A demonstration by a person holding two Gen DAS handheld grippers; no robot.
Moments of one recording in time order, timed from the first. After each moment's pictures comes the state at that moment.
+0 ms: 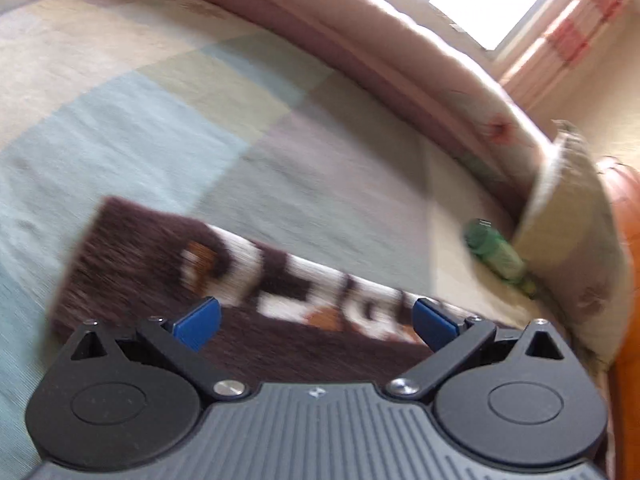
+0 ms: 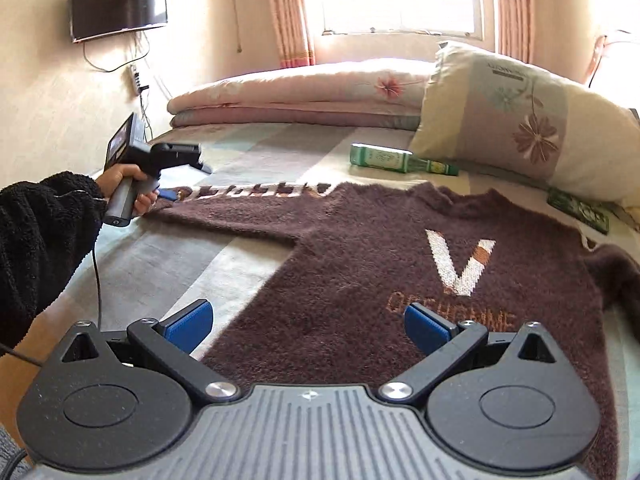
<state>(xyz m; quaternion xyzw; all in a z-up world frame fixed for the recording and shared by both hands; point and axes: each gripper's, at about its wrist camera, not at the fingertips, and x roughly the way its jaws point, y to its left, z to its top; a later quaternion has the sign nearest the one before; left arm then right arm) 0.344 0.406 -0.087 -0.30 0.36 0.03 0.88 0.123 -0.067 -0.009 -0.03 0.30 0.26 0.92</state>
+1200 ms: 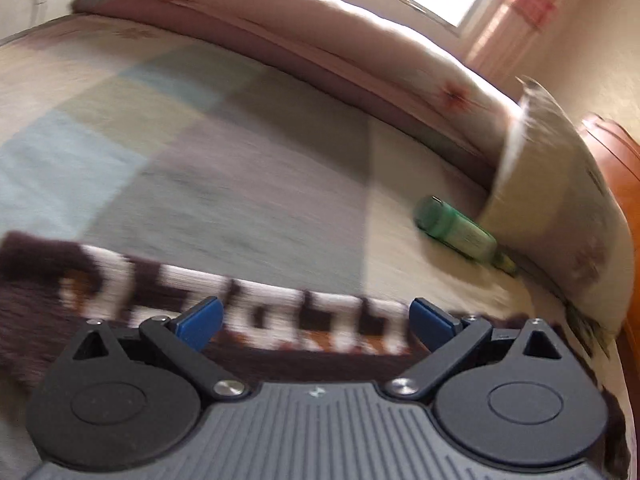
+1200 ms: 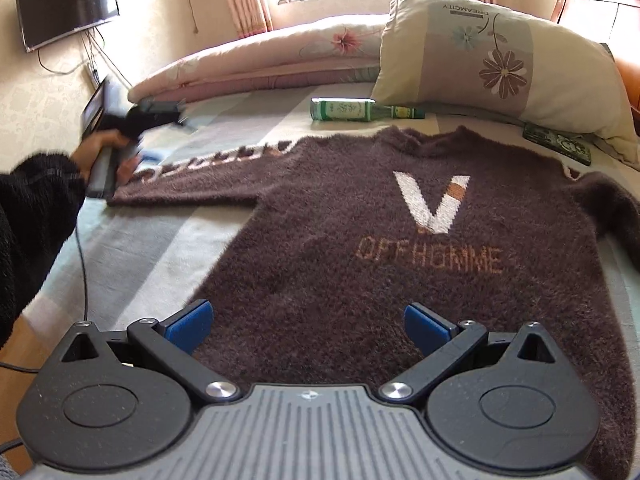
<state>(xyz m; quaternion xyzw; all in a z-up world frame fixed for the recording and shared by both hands) 0.393 0.306 -0.068 -0.21 0.37 0.01 0.90 0.137 -0.086 -0.044 0.01 0.37 0.21 0.91</state>
